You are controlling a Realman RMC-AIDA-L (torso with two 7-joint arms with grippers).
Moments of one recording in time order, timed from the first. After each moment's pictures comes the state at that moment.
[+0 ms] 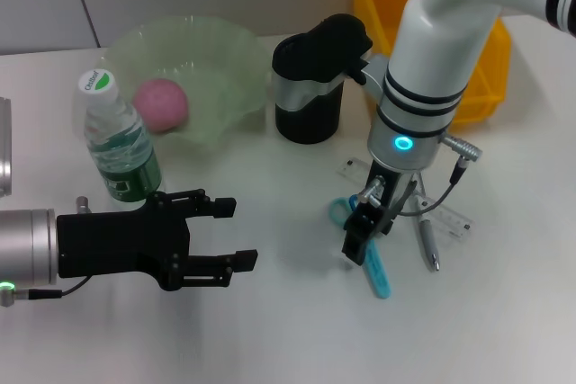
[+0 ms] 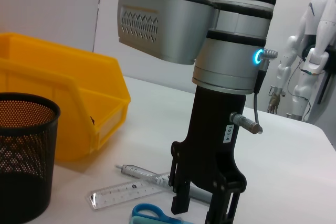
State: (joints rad) left arm -0.51 -2.05 1.03 0.59 1.81 1.54 -1.28; right arm 1.14 2.09 -1.60 -0.58 -2.54 -1.42 2.82
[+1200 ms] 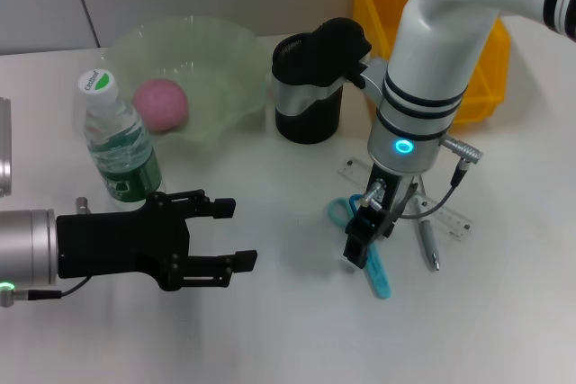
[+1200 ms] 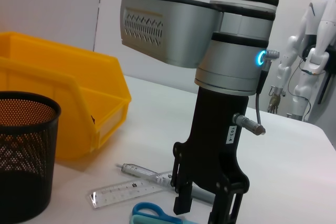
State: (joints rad) left arm -0.51 -2.05 1.03 0.59 1.82 1.54 -1.29; right arm 1.14 2.09 -1.60 -0.59 -2.55 -1.42 2.82
